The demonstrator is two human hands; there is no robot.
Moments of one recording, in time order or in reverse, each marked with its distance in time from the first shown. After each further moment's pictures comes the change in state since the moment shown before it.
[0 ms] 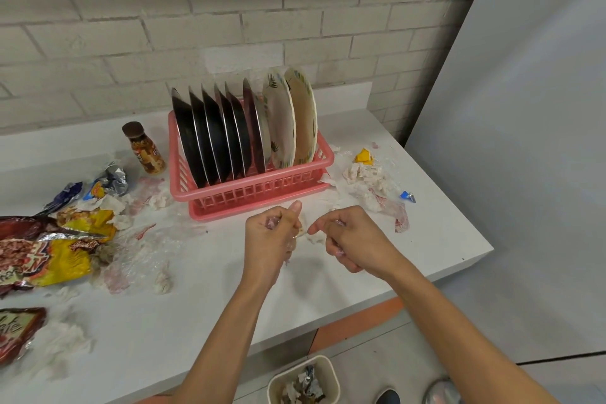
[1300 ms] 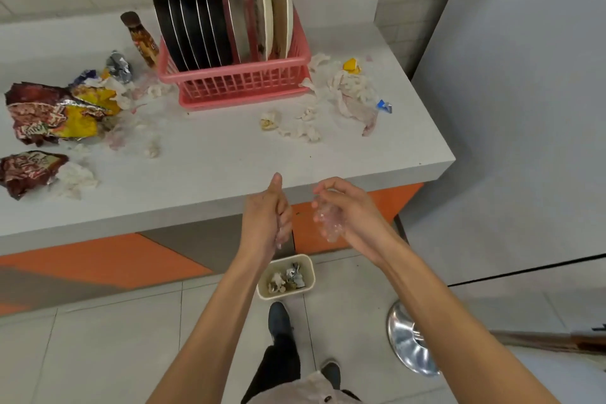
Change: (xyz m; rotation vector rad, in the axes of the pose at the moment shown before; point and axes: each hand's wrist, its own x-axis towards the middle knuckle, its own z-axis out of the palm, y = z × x) left_hand -0.193 -0.048 0.080 -0.058 0.078 -0.268; right_hand -0.148 0.117 -0.049 0.532 -0.171 0.103
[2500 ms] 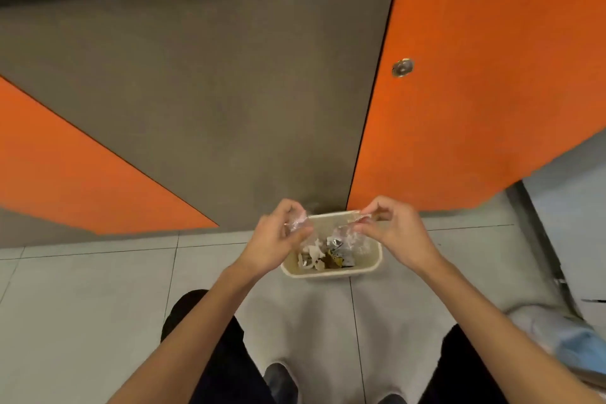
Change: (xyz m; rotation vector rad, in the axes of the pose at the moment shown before) left_hand 0.179 -0.485 -0.220 0.801 -0.108 0.101; right_hand 0.245 0.485 -0.146 -0.747 0.037 -0.206
